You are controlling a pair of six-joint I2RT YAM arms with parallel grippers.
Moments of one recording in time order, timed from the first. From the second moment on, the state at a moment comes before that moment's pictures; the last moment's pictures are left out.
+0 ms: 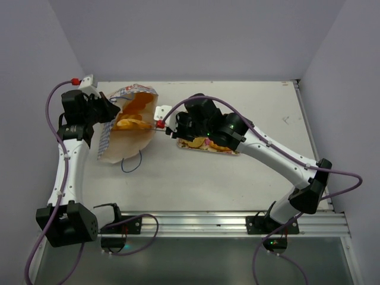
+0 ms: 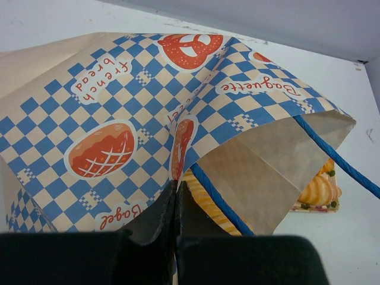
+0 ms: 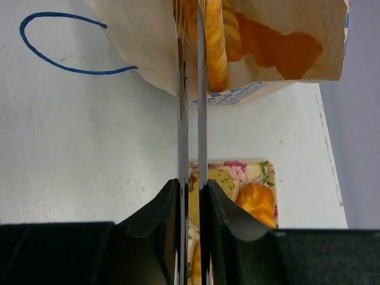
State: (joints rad) left arm 0.17 1.18 1.12 -0.39 0.42 -0.26; right arm 0.97 1.57 1.68 -0.67 -0.10 -0.54
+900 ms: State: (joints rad) left arm 0.17 1.24 1.19 -0.39 0.40 -0.29; right arm 0.91 1.58 1.95 -0.73 -0.21 -0.44
